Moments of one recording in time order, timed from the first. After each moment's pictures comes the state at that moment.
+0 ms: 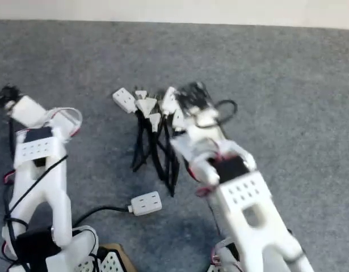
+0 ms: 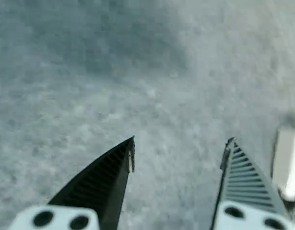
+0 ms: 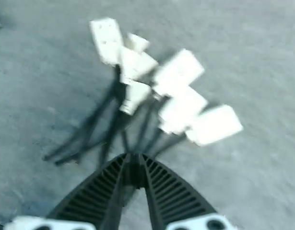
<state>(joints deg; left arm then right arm) -25.1 -18.7 43.8 36.9 6.1 -29.8 -34.9 39.9 49.0 6.8</state>
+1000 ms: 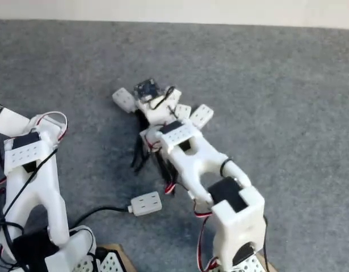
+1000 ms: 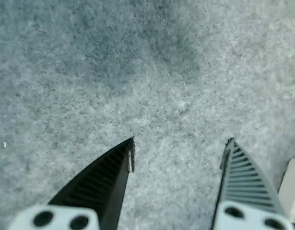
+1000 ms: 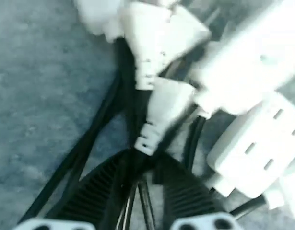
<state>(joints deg) -28.3 -18.7 45.5 36.4 10.2 -35.2 19.7 15.7 34.3 2.1</state>
